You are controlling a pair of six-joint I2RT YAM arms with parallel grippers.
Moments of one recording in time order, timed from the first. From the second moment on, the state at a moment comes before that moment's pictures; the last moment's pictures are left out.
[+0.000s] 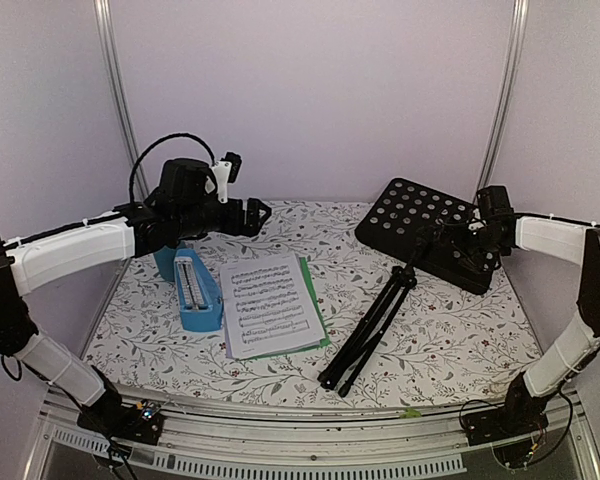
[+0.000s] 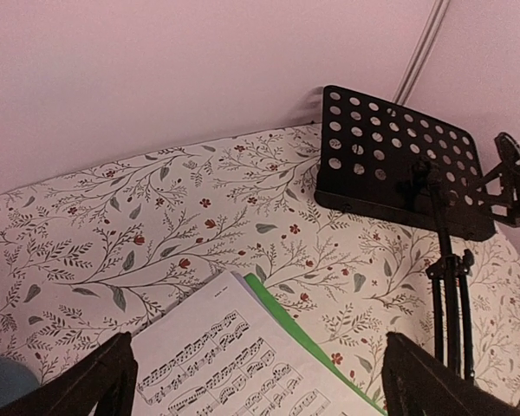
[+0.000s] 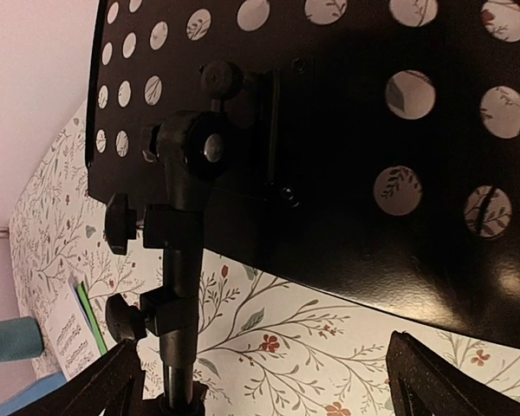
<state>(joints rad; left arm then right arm) -0.65 1.47 1.16 -0.10 -0.08 -0.22 0.10 1.54 1.02 -0.35 -0.17 0.64</state>
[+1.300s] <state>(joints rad) -0.65 1.46 1.14 -0.14 -0.05 -0.26 0.36 1.90 1.25 -0.33 0.08 0.76</state>
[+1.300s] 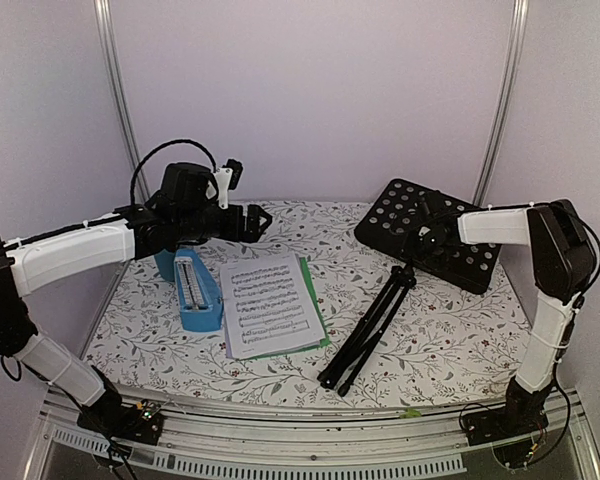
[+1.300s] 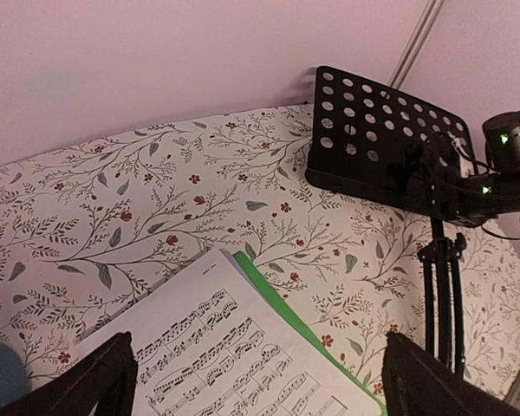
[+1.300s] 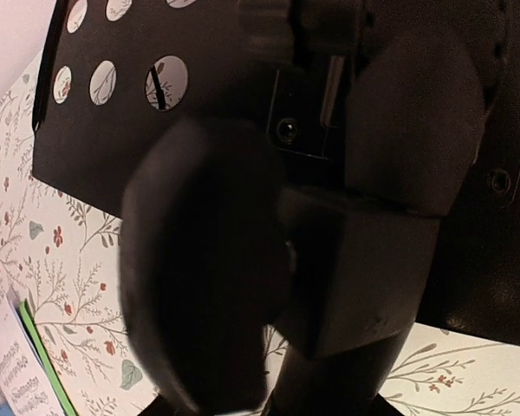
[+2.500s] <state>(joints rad) -0.48 1.68 1.45 -0.08 0.34 -0.42 0.43 1.65 1.20 -0.08 -0.05 0.28</state>
